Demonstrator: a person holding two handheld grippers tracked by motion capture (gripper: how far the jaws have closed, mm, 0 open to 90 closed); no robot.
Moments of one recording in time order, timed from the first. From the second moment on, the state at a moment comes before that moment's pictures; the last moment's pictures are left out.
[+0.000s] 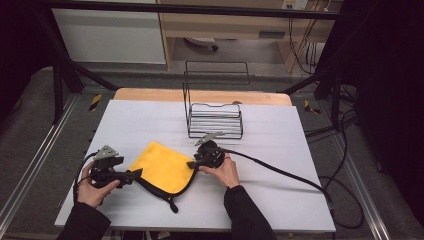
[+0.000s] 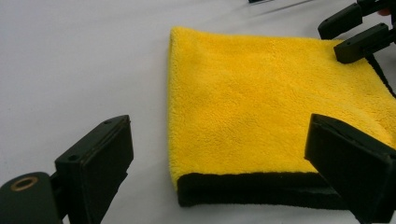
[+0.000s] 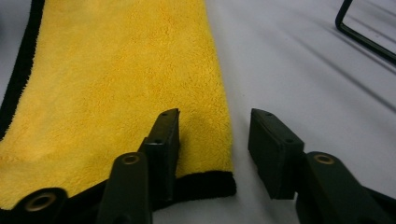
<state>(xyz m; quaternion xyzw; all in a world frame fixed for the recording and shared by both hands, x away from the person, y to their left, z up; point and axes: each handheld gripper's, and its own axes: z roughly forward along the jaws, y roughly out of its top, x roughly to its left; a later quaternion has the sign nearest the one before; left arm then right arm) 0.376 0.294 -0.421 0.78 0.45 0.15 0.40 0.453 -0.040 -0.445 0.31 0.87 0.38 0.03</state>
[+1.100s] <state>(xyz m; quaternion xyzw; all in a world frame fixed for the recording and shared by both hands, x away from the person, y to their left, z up) 0.373 0.274 -0.426 0.79 0.45 0.14 0.40 0.362 -0.111 -0.433 0.40 0.84 0.37 0.03</state>
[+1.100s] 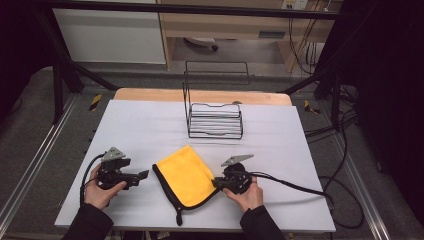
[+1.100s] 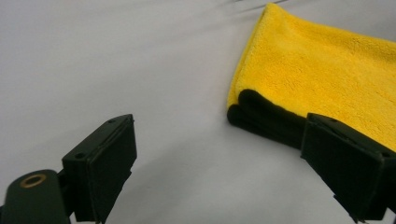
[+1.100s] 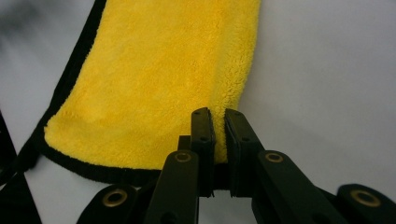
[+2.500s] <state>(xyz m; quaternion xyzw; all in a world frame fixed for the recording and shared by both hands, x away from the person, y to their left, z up) 0.402 0.219 -0.448 0.79 0.48 0.09 0.37 0.478 -0.054 -0.448 0.35 0.84 0.40 0.06</state>
